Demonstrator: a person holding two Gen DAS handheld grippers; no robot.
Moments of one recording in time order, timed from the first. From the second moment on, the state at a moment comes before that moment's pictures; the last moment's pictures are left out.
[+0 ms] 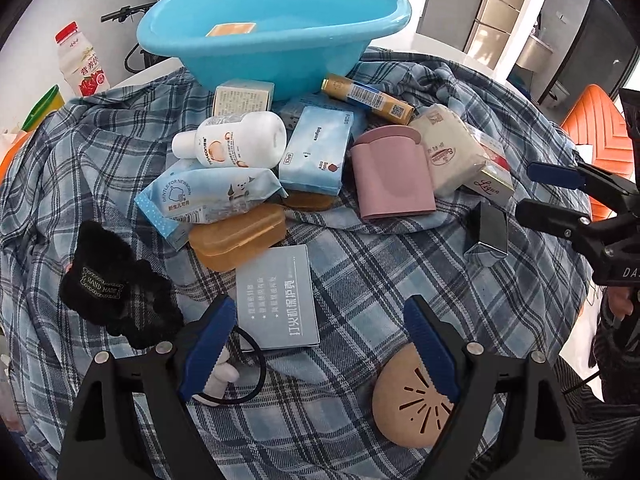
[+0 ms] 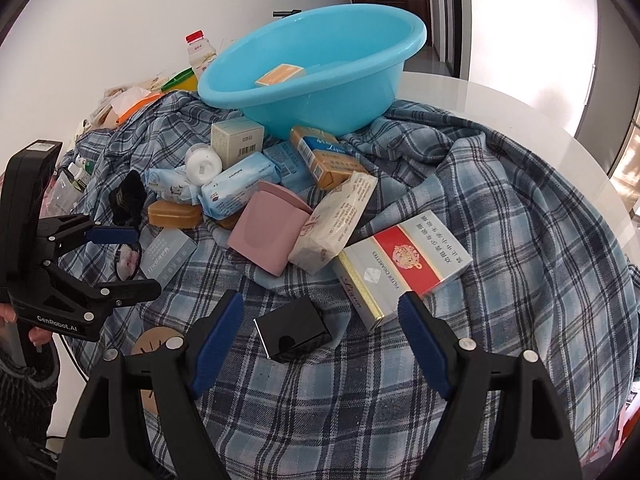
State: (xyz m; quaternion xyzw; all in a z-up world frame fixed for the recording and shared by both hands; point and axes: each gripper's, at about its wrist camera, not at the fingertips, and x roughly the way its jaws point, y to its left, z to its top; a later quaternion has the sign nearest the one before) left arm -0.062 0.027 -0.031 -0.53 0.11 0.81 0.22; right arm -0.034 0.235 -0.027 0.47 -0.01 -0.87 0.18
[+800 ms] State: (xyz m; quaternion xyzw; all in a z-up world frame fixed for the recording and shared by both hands) left arm -0.093 0.019 -0.057 -0.55 0.10 0.80 0.21; right arm -0.034 0.246 -0.046 0.49 -0.03 -0.86 0.15
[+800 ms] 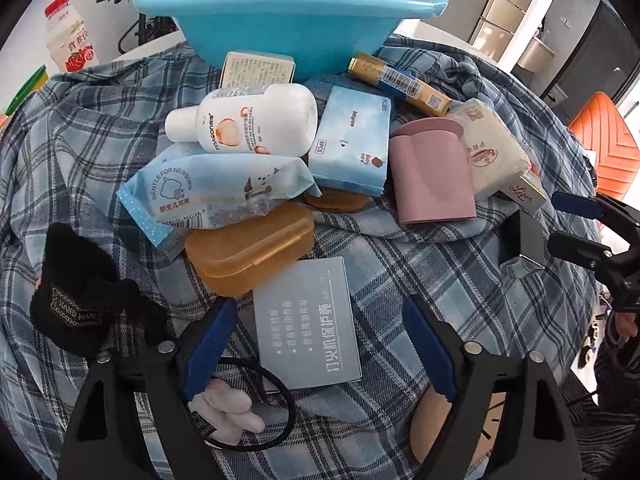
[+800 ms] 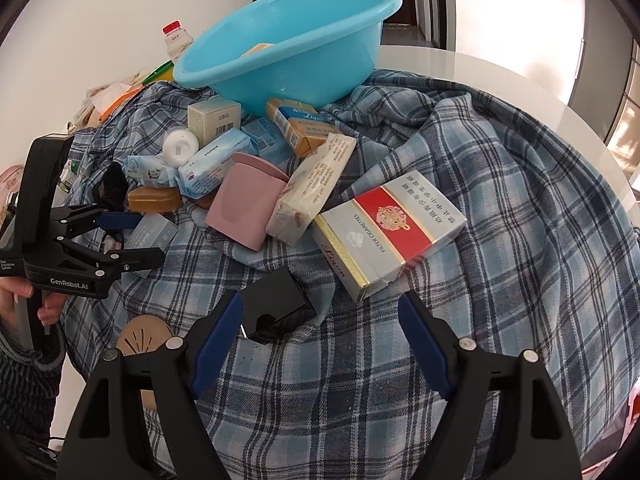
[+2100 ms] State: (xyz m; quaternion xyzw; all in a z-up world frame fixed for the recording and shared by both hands) left arm -0.051 -0.005 -0.011 -0.51 0.07 0.84 0.19; right arm -0.079 0.167 -0.001 0.45 0.14 -0.79 0.39
